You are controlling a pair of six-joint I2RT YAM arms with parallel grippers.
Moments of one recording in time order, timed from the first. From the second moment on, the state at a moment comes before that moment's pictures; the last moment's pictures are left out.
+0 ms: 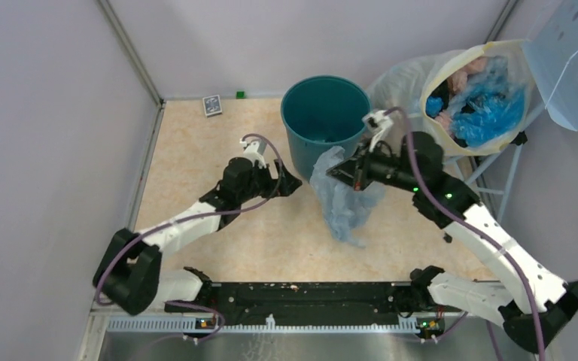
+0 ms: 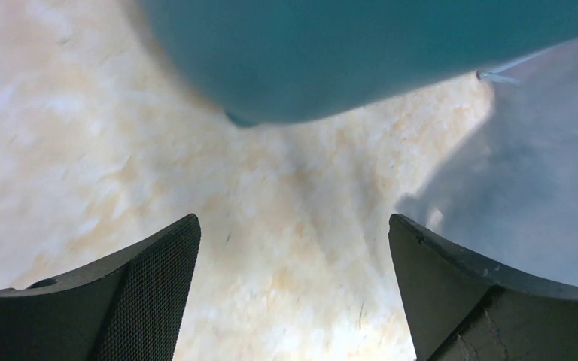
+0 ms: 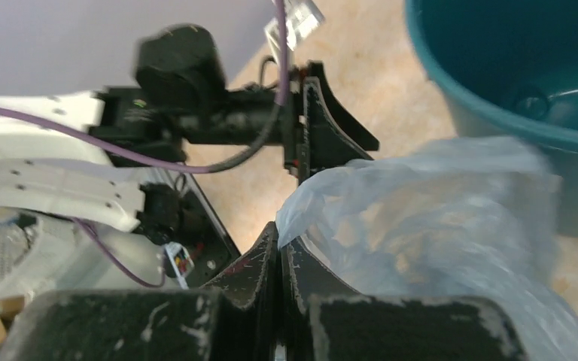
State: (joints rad) left arm -0.54 1.35 0.68 0.28 0.22 -0.63; right arm 0.56 0.94 1.09 -0.34 -0.46 0.46
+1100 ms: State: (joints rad) left arm -0.54 0.63 0.56 -0.42 -0.25 -0.76; right arm 0.91 1.04 0.76 -0.21 0.29 0.49
